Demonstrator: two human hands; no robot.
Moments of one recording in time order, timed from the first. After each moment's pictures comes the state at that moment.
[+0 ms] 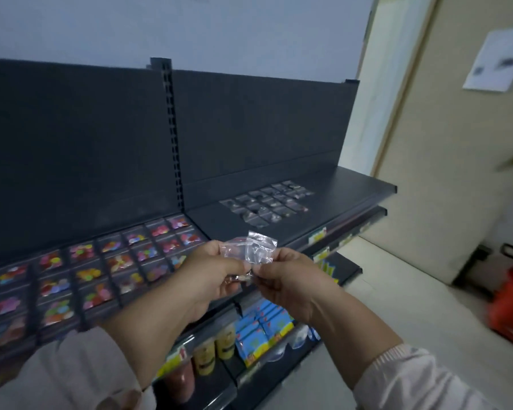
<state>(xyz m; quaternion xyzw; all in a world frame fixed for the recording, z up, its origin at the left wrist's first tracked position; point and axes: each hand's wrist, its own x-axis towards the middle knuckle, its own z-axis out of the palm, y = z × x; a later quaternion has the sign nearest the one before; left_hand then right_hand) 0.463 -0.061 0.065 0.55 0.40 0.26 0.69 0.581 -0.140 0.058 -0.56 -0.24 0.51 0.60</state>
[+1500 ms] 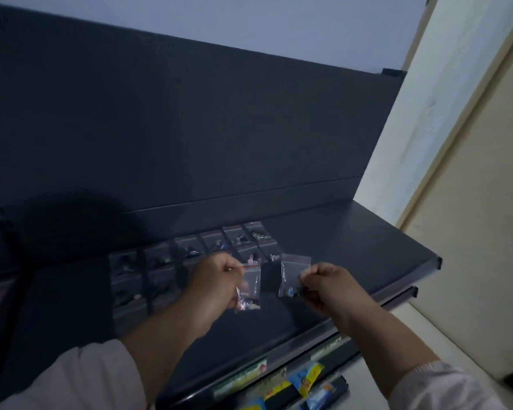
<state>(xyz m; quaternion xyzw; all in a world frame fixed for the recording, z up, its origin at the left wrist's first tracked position) 0.850 0.116 0.018 0.58 0.49 0.31 0.58 1.031 0.043 0.026 -0.71 -0.28 0.43 0.48</state>
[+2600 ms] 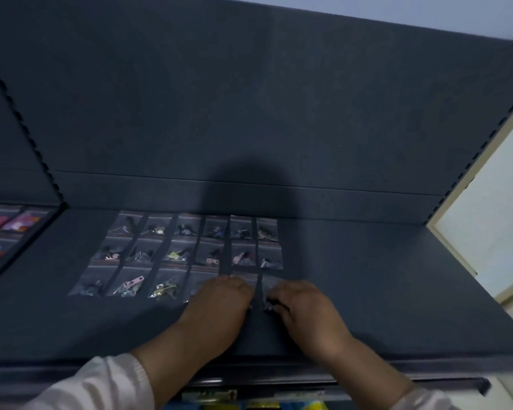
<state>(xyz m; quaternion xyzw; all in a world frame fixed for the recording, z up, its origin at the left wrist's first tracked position) 0.954 0.104 -0.051 0.86 0.51 0.10 0.03 1.140 0.105 -0.049 -0.51 -0.84 0.10 0.13</state>
